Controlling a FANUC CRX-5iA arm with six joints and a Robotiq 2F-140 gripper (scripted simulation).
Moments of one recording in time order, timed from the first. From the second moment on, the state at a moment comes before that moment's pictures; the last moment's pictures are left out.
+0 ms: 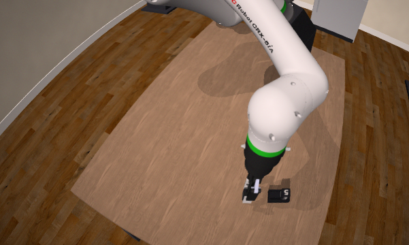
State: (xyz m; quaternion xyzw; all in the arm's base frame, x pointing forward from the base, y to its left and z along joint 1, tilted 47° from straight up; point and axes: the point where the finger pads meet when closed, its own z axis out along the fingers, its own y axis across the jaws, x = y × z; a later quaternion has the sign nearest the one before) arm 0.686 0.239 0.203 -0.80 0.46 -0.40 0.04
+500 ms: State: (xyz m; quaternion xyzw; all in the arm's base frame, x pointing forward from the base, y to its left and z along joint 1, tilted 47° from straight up) arm 0.686 0.239 0.203 -0.80 0.46 -0.40 0.04
